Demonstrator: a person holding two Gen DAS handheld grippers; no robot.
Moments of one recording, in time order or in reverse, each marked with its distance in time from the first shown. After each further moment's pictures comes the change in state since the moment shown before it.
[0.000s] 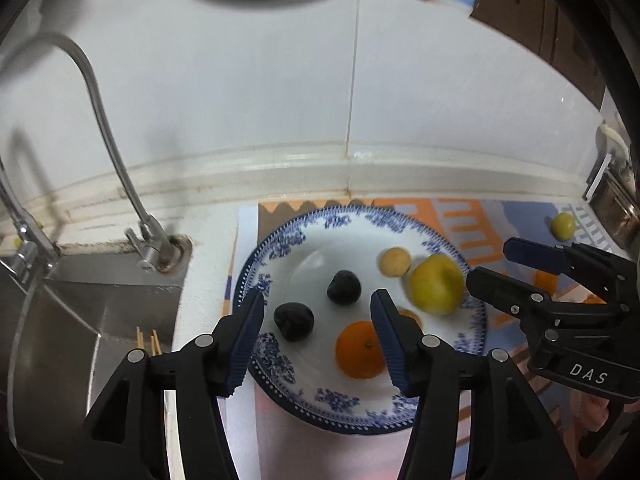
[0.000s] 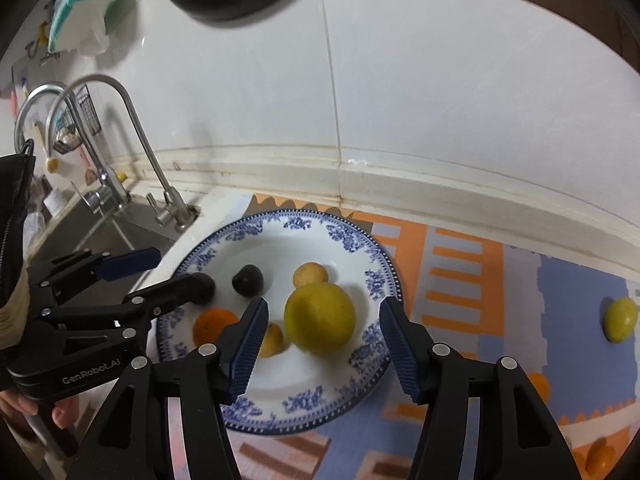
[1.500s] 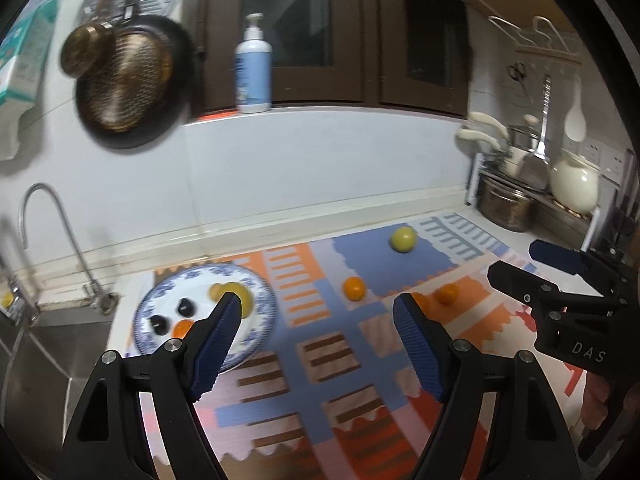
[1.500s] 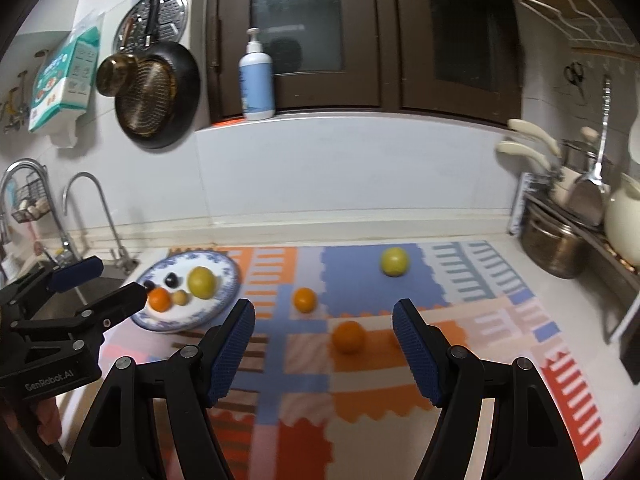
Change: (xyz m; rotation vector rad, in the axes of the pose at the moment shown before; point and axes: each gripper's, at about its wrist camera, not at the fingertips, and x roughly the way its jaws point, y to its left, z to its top) left arm -0.146 -0.168 -0.053 0.187 -0.262 -0.195; right arm -0.244 -0.053 -0.119 0.166 -0.283 -0.380
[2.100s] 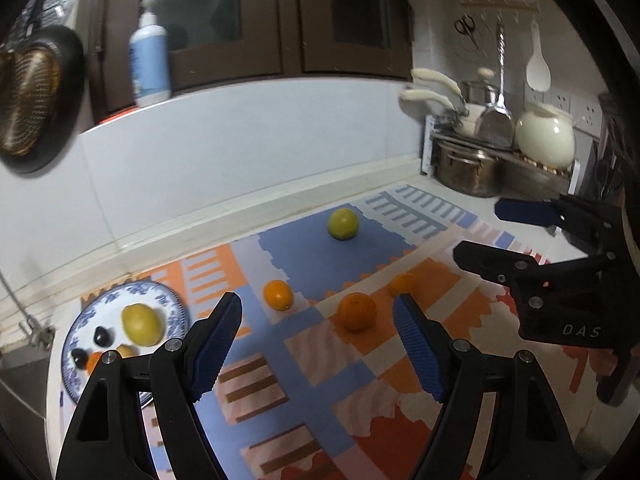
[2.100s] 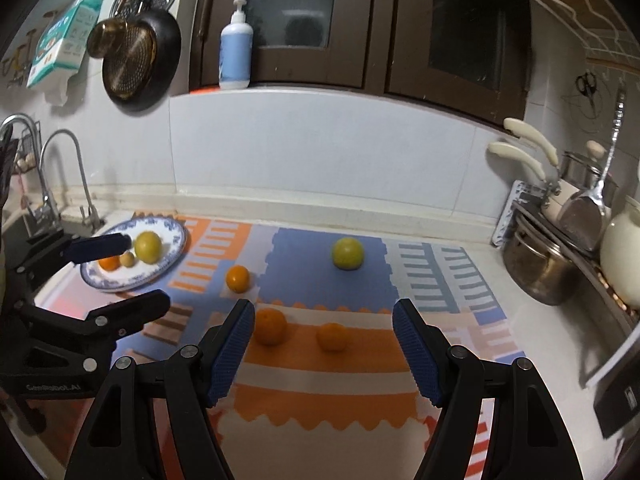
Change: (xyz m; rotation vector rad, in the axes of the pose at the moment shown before) left arm 0.078 -0.071 -0.003 0.143 0.051 -0.134; right arm 0.041 -0.065 -0.006 -0.137 0.049 -0.006
